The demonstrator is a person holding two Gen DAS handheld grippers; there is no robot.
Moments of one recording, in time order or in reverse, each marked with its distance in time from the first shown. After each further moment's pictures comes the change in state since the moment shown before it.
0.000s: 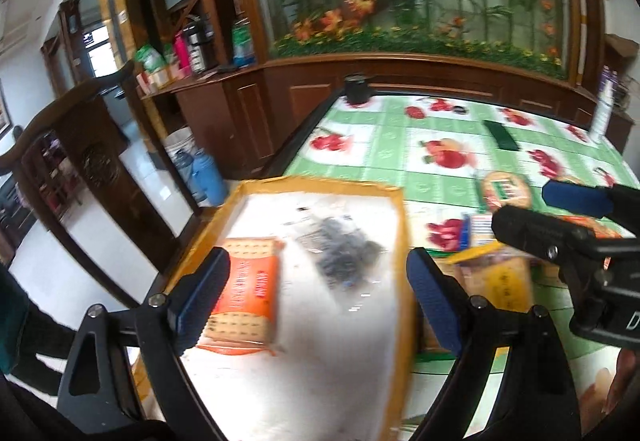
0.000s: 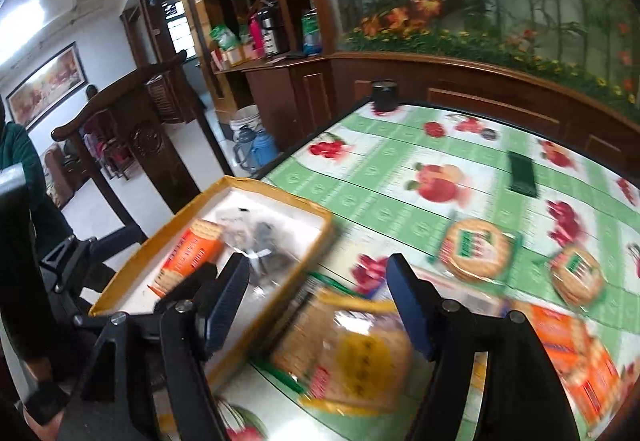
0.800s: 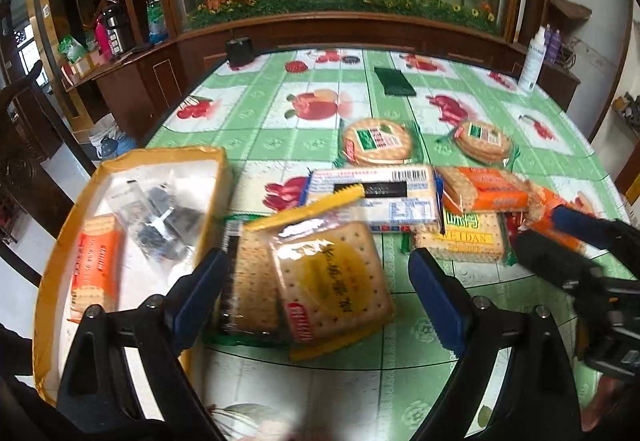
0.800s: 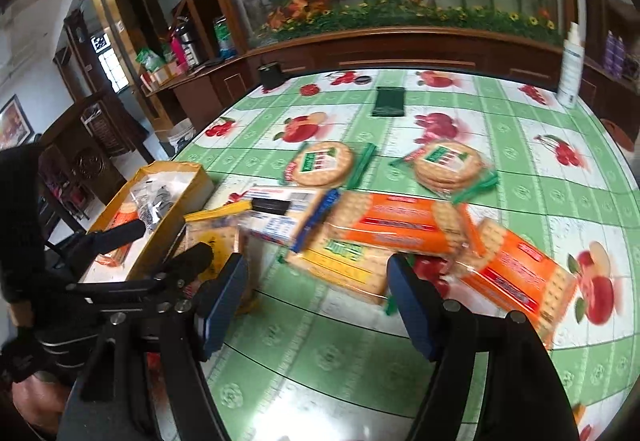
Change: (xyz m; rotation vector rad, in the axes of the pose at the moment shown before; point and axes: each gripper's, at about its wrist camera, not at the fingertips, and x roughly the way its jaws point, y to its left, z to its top) left arm 0.013 -0.113 -0.013 0.085 0.154 -0.212; right arm -0.069 -0.102 -0.077 0.223 0.010 -0.157
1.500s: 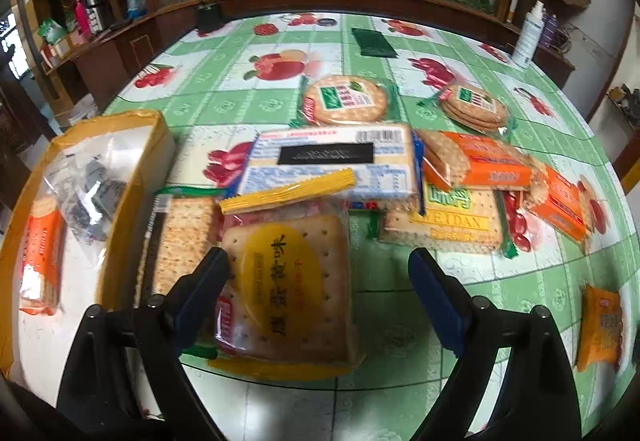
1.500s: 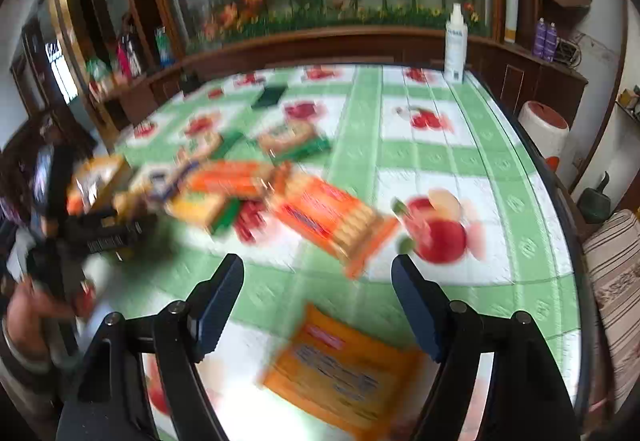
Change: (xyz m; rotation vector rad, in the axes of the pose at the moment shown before) left arm 0.037 -0.023 -0.008 -0.004 0.088 -0.071; right arm -0.085 -0.104 -0.043 0.039 0.021 -0.195
